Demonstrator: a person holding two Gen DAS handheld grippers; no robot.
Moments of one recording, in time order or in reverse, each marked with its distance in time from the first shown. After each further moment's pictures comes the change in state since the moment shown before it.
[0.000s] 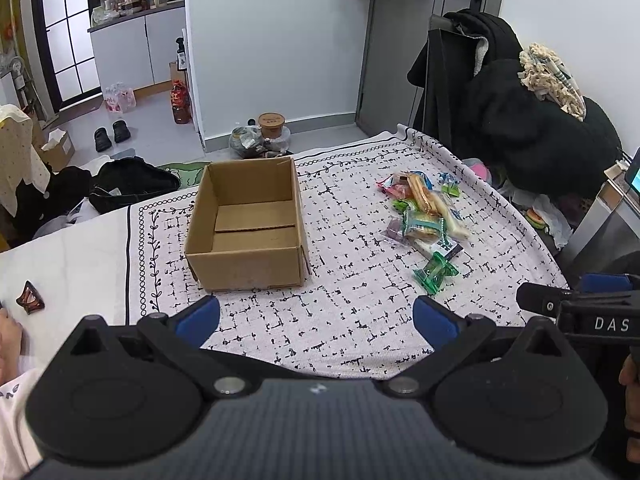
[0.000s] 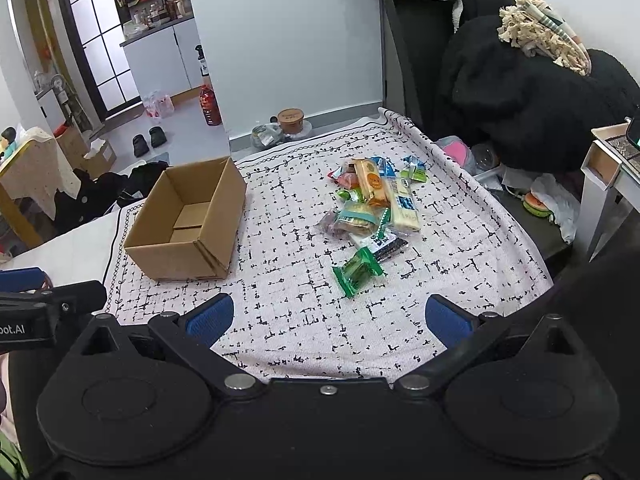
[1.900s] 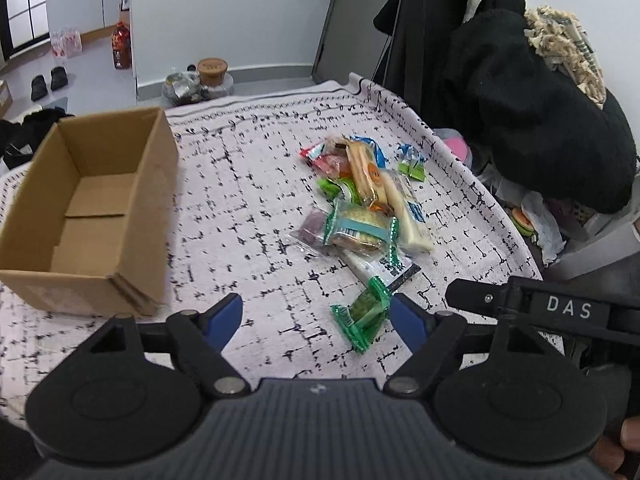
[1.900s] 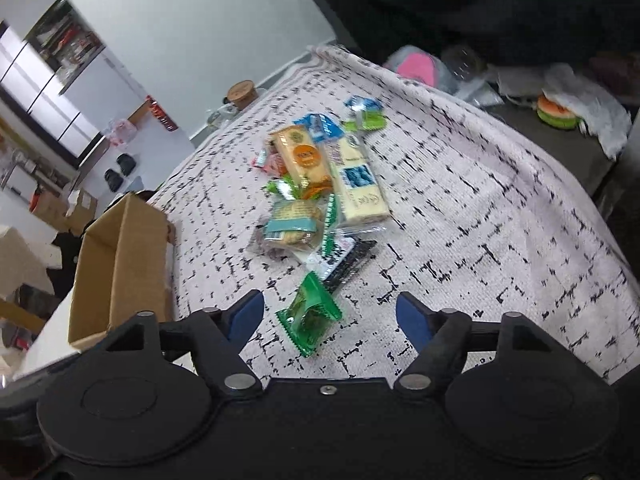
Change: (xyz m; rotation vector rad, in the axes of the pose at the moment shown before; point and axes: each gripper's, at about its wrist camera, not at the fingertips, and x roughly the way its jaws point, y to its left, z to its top) left arm 0.191 -0.090 0.042 -0.079 0.151 -0.151; right arm 0.156 -0.113 0.031 0.333 0.211 0.055
